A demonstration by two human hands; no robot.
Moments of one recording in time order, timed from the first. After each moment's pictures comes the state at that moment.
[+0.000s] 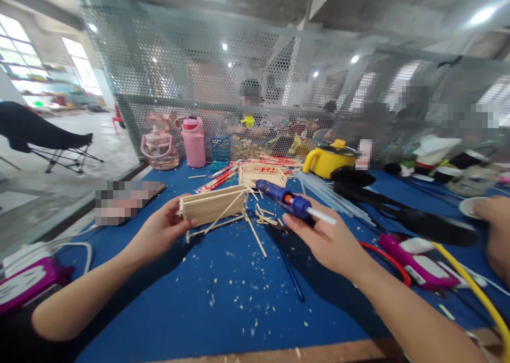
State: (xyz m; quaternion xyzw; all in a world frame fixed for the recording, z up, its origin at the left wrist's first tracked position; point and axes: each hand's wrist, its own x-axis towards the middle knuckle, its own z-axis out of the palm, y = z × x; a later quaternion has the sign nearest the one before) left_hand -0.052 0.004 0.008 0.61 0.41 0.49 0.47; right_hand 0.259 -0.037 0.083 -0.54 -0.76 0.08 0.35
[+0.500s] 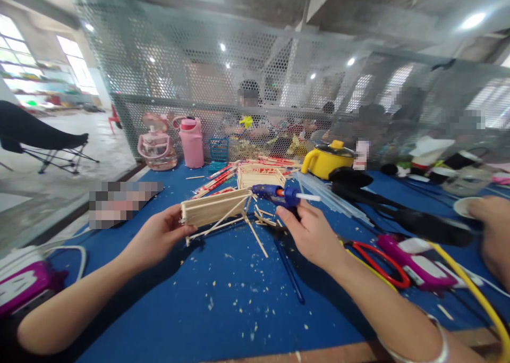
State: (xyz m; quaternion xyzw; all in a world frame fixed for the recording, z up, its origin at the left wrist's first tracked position) left_hand -0.052 0.003 0.012 0.66 0.41 0.44 0.45; right_hand 0.248 -0.021 0.068 -0.56 -0.75 0.01 0.34
